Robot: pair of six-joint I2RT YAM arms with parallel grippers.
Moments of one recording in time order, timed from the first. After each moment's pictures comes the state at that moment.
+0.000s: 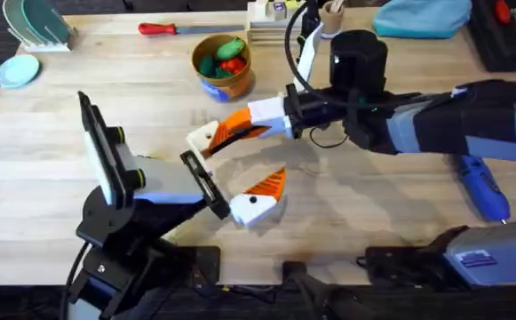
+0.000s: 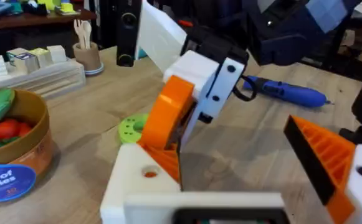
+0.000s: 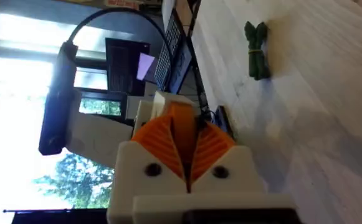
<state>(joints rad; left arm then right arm) -0.41 0.01 0.00 0.00 0.58 -0.13 0.56 1.65 0.72 0.60 -1.12 1.03</state>
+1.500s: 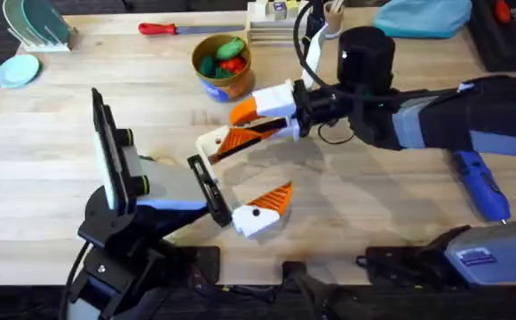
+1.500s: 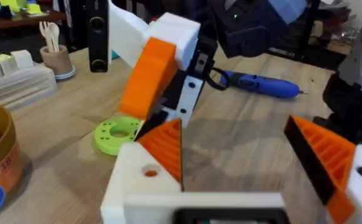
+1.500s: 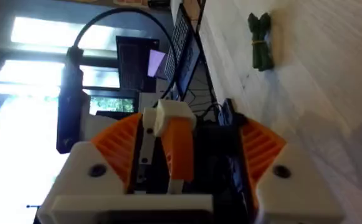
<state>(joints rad) -0.43 0.01 0.00 -0.01 0.66 -0.11 0.51 1.65 0.72 0.59 -1.21 1.06</state>
